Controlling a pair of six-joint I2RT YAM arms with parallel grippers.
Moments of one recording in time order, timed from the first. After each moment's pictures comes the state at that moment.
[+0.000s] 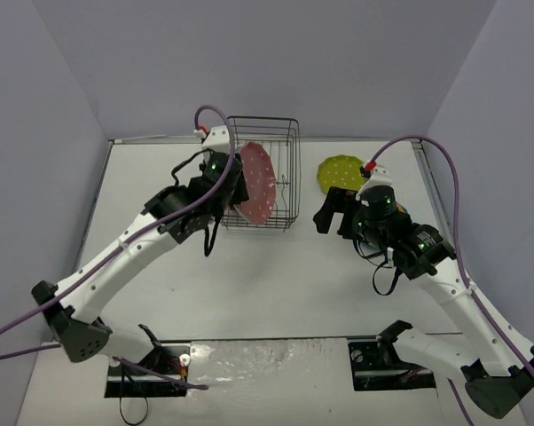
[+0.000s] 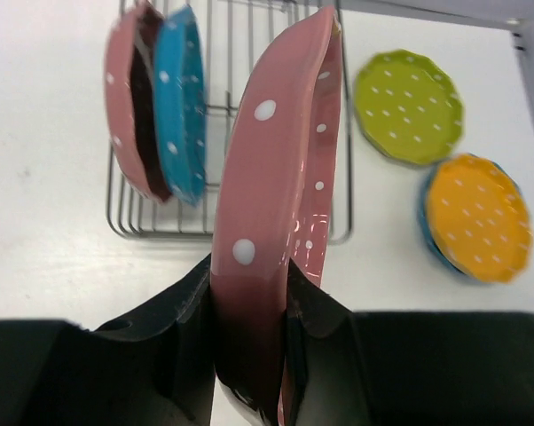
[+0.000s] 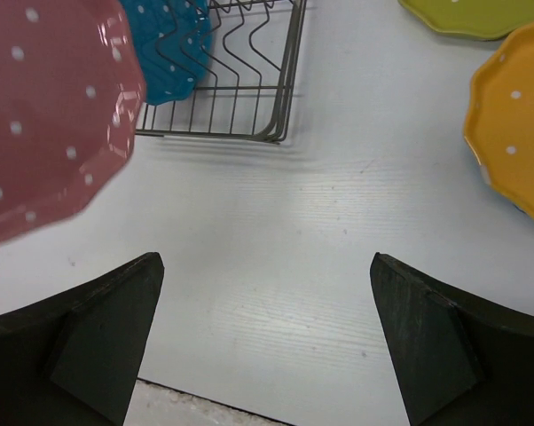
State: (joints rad) left arm -0.82 1.37 1.56 -0.72 -0.51 -0.61; right arm 0.57 0.98 1.10 -0.71 0.16 0.58
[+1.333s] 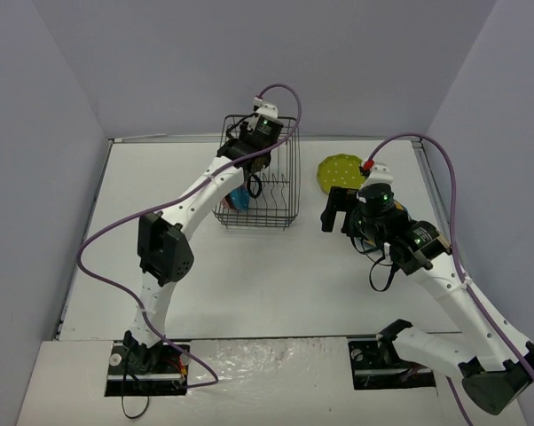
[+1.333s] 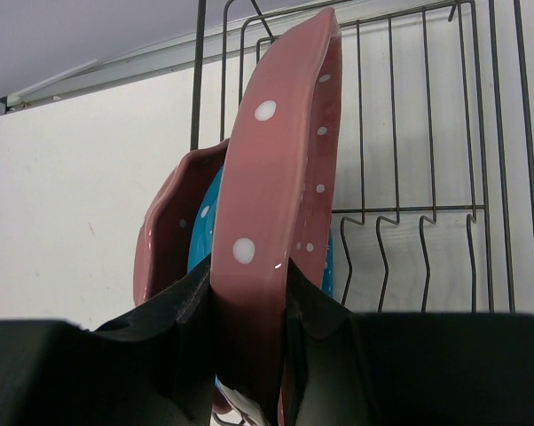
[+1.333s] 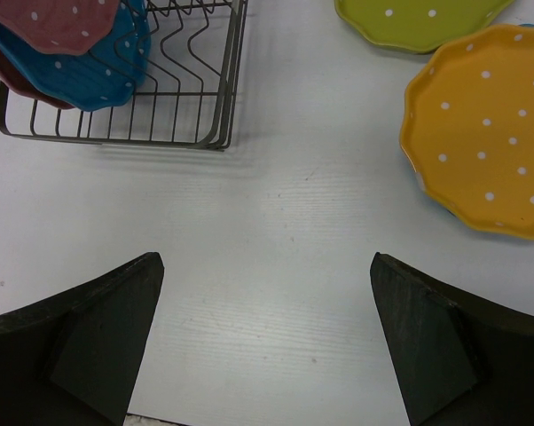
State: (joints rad) left arm -0.63 2.12 2.18 -0.72 -0.63 -0.12; right arm 0.54 1.00 1.10 -0.73 0.24 0.49
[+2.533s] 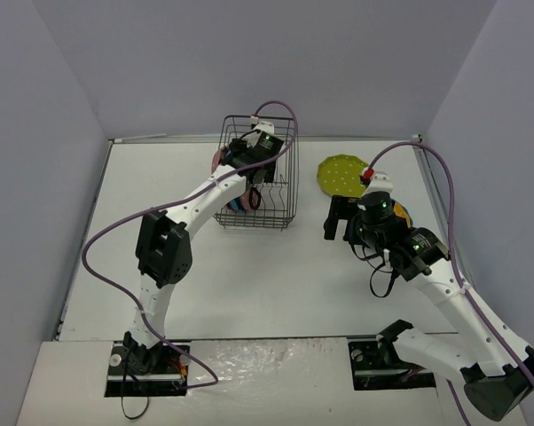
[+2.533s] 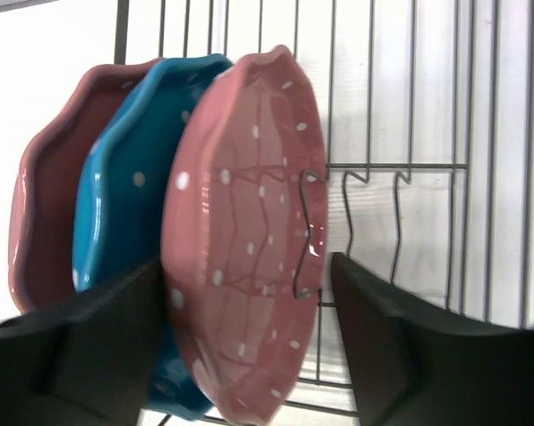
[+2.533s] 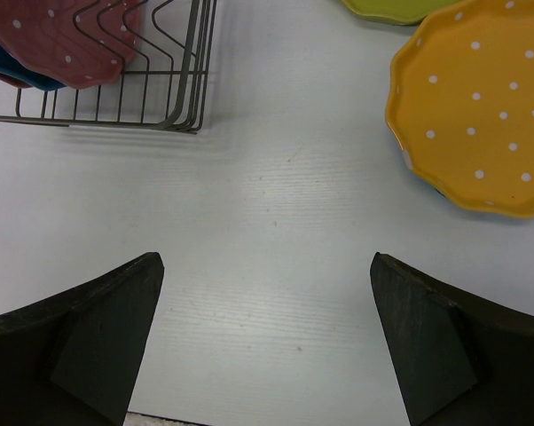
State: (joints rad) left arm -0.63 2.11 2.00 -0.68 -0.58 -0.28; right arm 0.54 0.97 1.02 -0.73 0.24 0.48
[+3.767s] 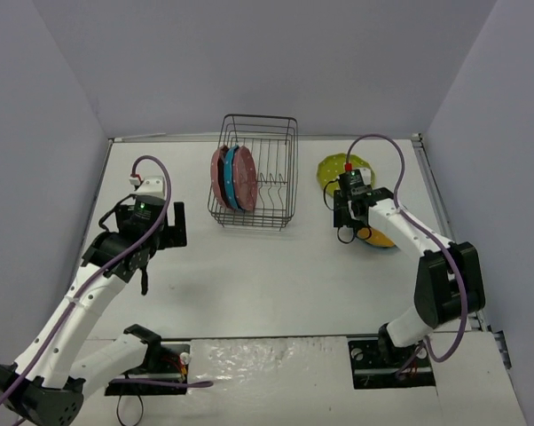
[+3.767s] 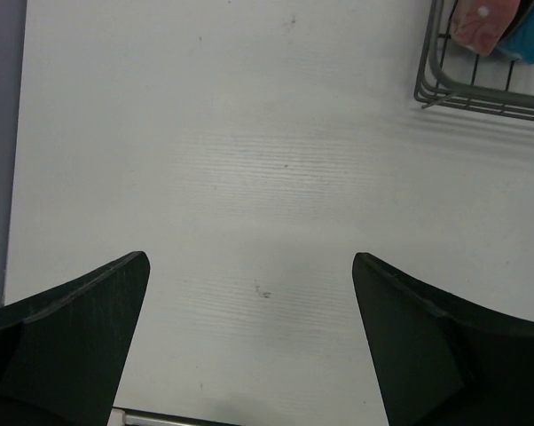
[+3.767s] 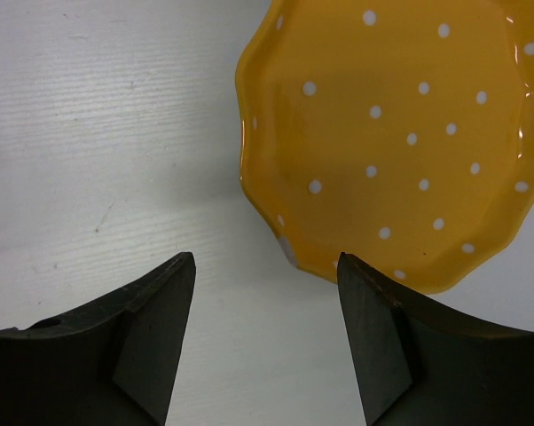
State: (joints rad) left arm -0.42 0.95 1.06 -0.89 -0.42 -0.31; right arm 0.31 1.53 1.06 -0.60 0.33 0.30
